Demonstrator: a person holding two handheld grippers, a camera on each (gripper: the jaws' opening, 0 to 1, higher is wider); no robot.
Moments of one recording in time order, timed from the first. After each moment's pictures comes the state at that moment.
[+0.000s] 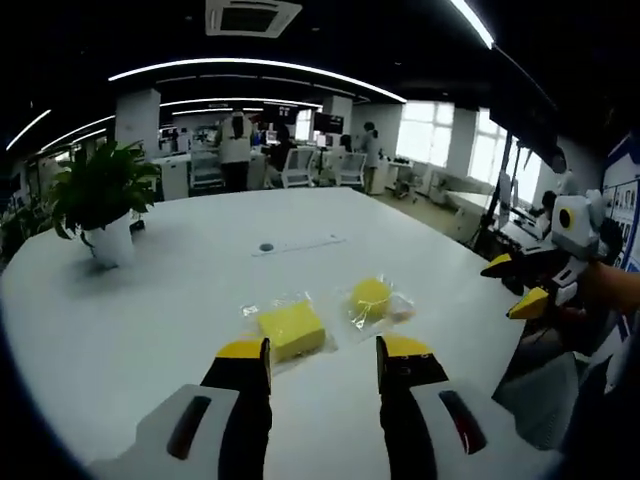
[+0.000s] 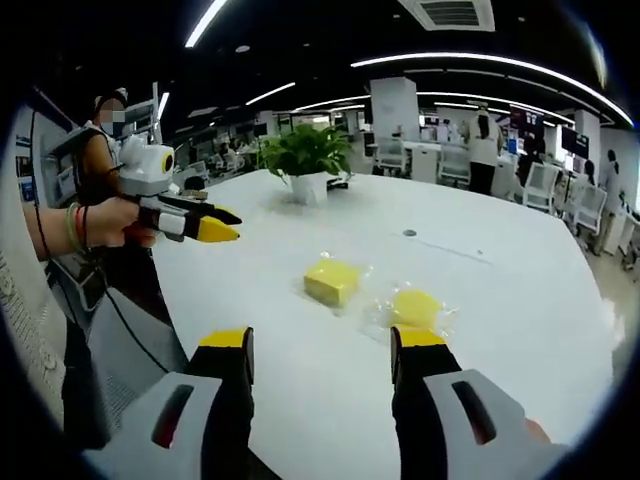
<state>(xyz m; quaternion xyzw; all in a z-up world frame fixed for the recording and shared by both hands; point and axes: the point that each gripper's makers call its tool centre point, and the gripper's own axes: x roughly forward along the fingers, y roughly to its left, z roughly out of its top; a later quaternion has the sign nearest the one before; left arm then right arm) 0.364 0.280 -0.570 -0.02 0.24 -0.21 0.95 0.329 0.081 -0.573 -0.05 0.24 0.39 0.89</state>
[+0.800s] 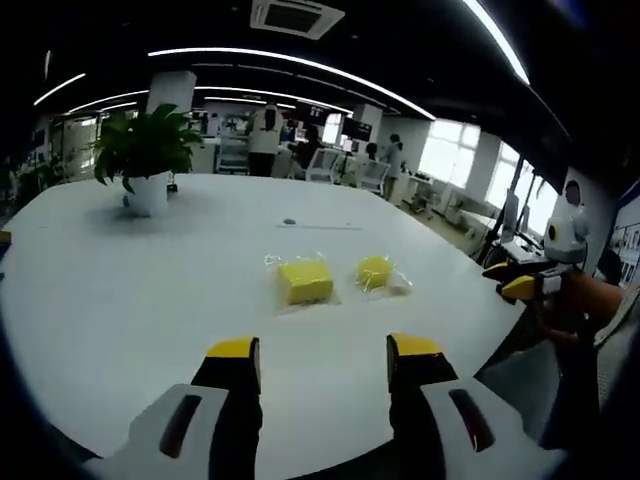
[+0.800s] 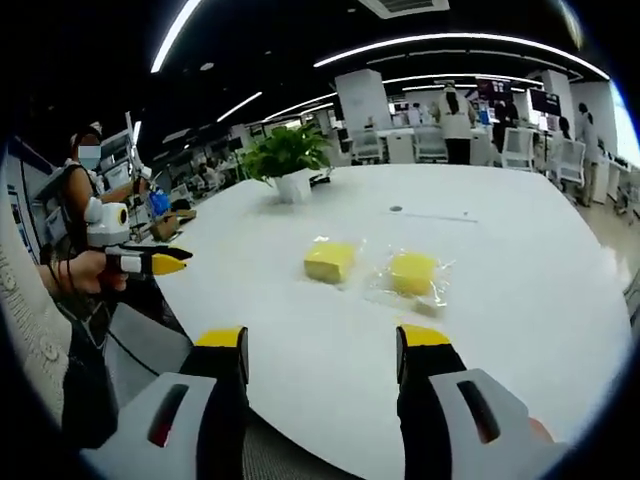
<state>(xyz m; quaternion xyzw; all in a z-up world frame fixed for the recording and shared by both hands) 0.284 0.326 -0.590 -0.09 0.24 -0.17 0.95 0.294 0.058 -0.588 0.03 0.26 0.35 0.90</state>
